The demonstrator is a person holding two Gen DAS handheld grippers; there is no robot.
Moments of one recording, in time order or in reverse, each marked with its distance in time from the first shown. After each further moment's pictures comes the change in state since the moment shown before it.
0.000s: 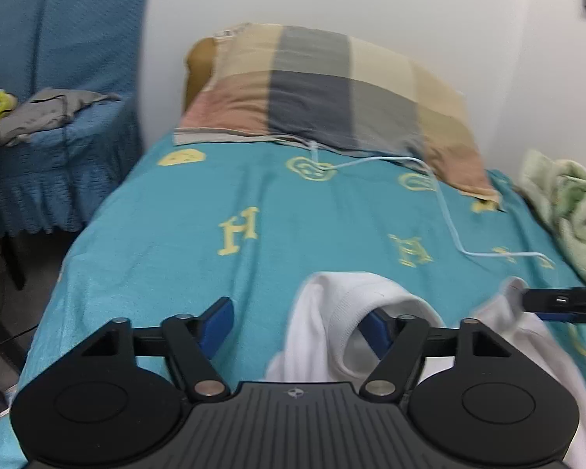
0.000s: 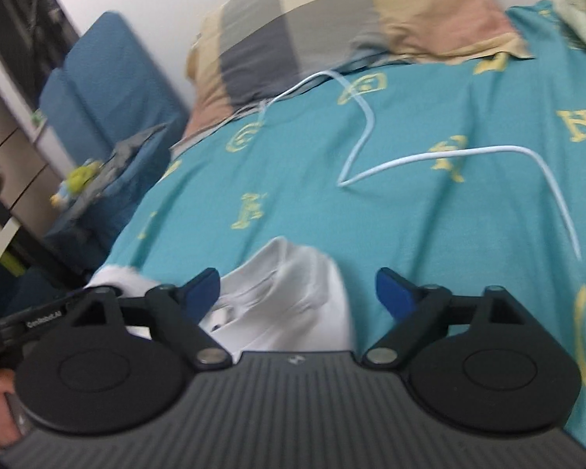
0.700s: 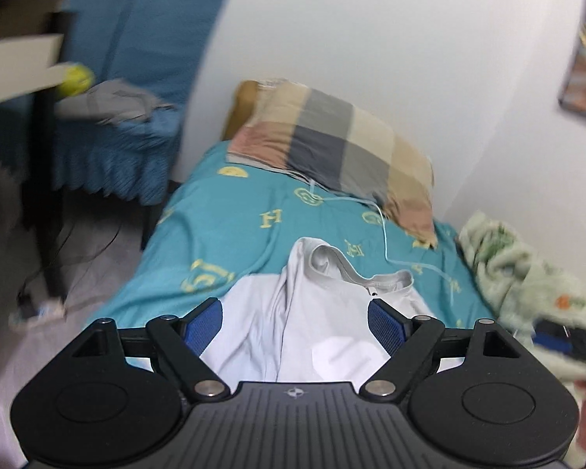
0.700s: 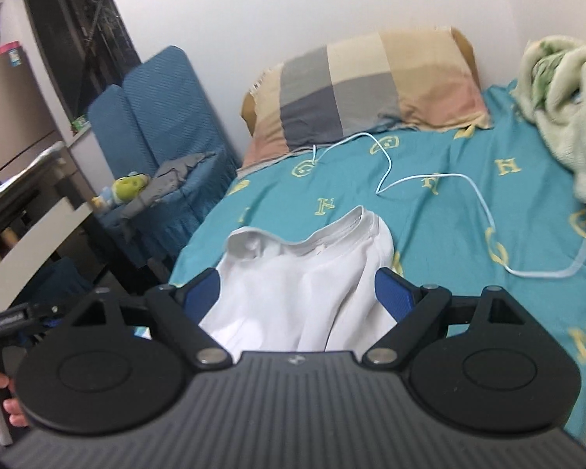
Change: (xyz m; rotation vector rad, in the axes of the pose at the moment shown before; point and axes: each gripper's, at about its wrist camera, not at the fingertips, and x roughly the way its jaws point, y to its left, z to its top) left arm -0.307 0.023 -0.086 -0.274 -0.101 -0.029; right arm -0.246 0.120 -0.111 -0.075 -0.194 -0.051
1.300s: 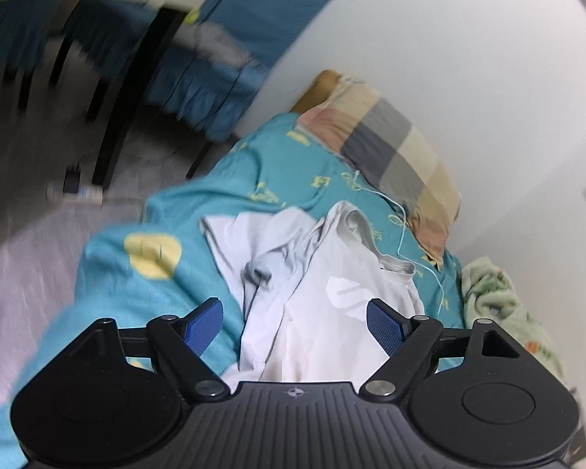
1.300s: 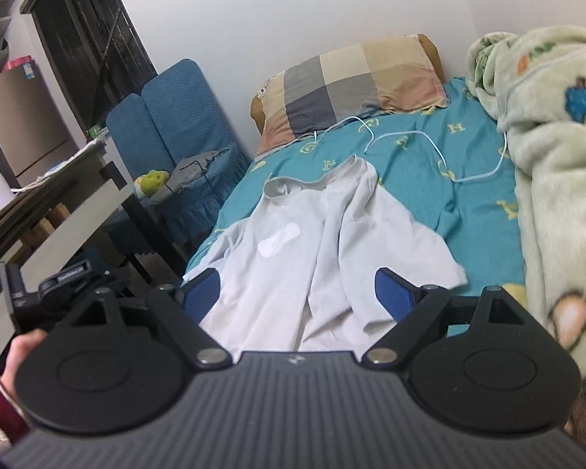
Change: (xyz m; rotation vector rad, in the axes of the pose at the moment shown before) left arm -0.082 0.030 -0.067 -0.334 0.036 0.043; right arm -0.171 0.044 -0.114 0.059 -0.019 -0.022
